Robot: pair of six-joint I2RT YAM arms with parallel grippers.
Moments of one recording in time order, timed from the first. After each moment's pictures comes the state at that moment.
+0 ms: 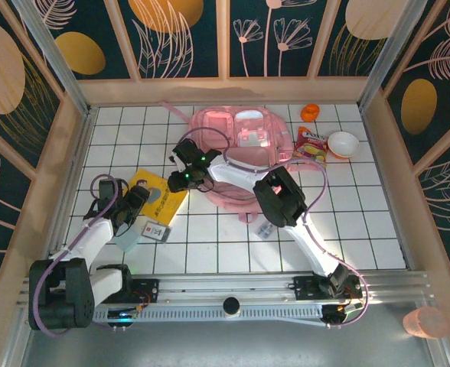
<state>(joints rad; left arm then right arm) 0.03 1.13 0.42 -0.19 0.19 -1.00 0.90 2.39 1.94 -0.56 -0.29 0.42</state>
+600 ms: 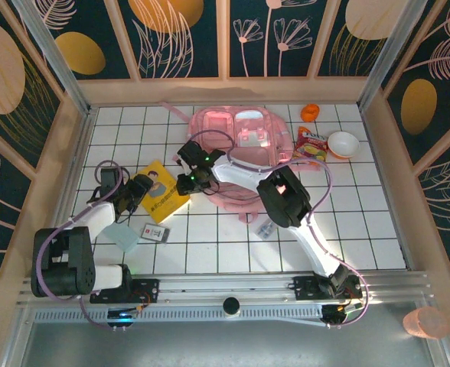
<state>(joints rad) 0.04 1.33 0.54 -0.07 0.26 -0.91 0.89 2.32 1.86 -0.63 -0.28 0.49</state>
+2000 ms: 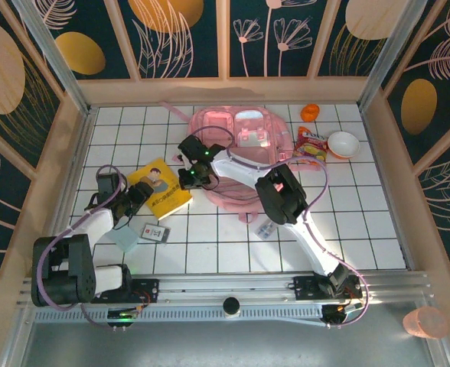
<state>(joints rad) 0.07 1.28 0.46 -0.05 0.38 -0.79 0.86 2.40 1.98 -0.68 -0.32 0.50</state>
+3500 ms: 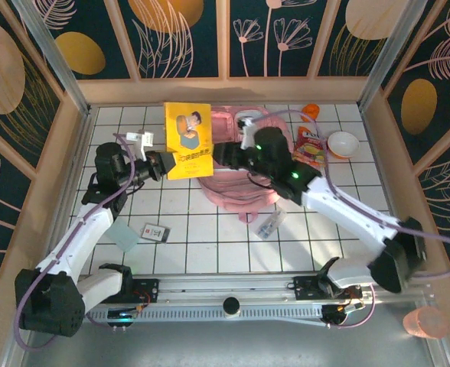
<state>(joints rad) -0.19 1.09 0.74 0.11 0.76 -0.46 0.79 1.28 1.10 -0.08 -0.12 0.59</state>
